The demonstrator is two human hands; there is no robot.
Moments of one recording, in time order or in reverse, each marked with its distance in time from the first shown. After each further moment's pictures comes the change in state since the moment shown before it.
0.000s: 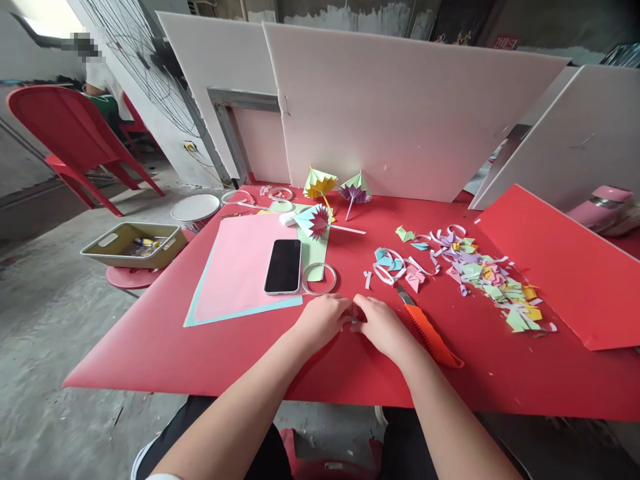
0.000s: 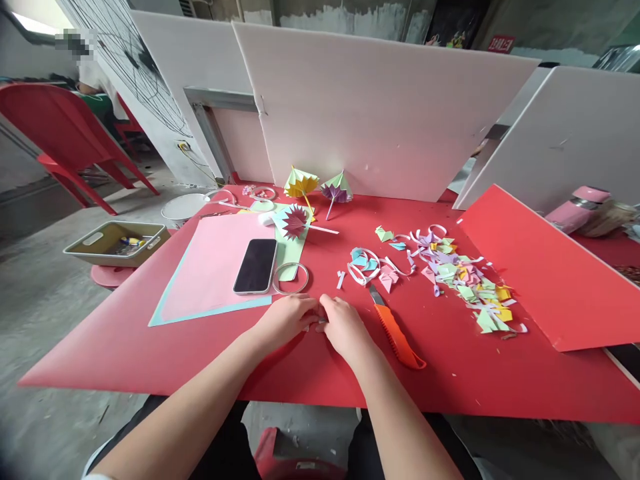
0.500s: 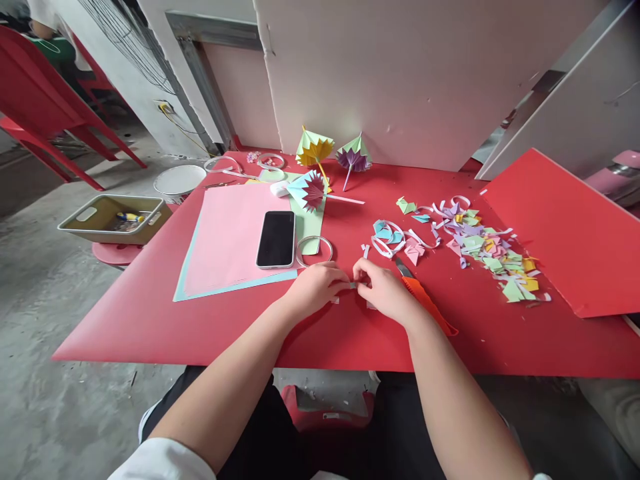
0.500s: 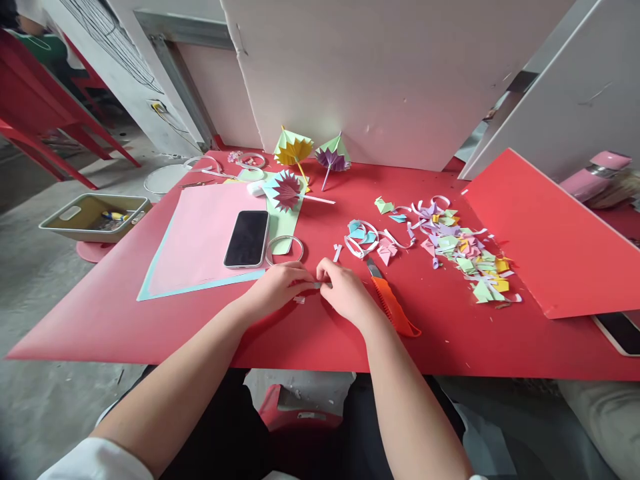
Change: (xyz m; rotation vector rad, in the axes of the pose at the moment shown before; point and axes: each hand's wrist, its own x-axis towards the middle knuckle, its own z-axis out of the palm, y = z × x) left_hand -0.001 -0.011 -0.003 -0.304 0.011 -0.007; right_hand -0.001 0.007 -0.016 0.180 0.046 -0.055
